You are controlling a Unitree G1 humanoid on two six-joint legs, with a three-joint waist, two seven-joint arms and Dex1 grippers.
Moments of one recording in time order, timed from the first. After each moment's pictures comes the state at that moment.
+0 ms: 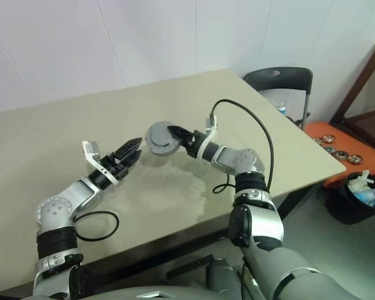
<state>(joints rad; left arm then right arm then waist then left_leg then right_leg) -0.32 0.15 0.51 0.10 -1.13 1.02 -0.35 -0.88 -0.02 -0.46 0.77 0.70 1.01 0.64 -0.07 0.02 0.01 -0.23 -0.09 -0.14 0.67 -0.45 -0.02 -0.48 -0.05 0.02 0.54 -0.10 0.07</state>
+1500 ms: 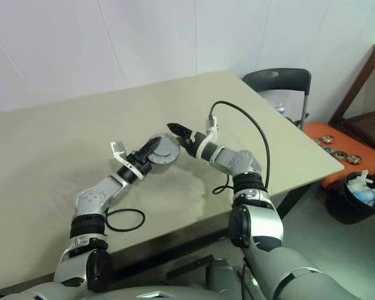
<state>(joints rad) -0.47 0.02 0.50 0.44 -1.06 0.84 -0.46 -0.88 -0.02 -0.42 0.83 0.70 0.88 0.59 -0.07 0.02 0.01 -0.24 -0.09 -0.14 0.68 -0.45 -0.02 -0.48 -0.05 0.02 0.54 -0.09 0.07</state>
